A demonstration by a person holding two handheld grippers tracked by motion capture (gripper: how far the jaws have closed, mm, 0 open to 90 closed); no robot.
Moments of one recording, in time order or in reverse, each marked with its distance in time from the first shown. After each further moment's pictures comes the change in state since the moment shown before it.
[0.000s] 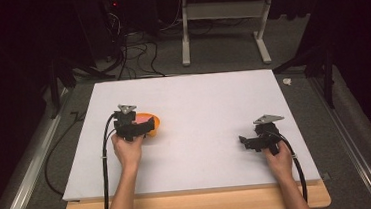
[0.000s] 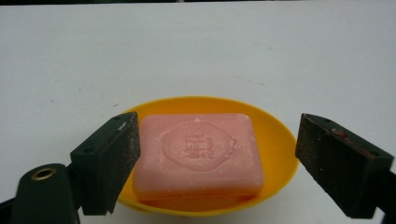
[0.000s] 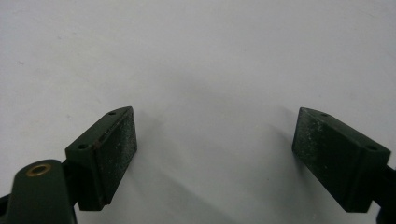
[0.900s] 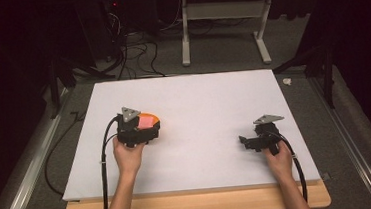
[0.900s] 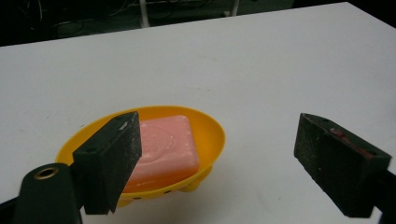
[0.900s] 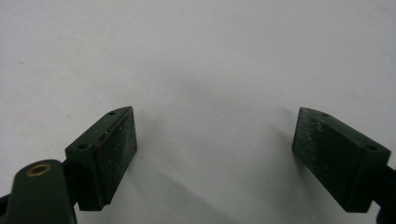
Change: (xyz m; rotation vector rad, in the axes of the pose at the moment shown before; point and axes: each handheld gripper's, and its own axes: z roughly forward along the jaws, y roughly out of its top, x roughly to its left) left arm -0.021 -0.001 -0.038 -0.058 -0.125 0.117; right arm 0.000 0.000 0.000 0.000 0.000 -0.002
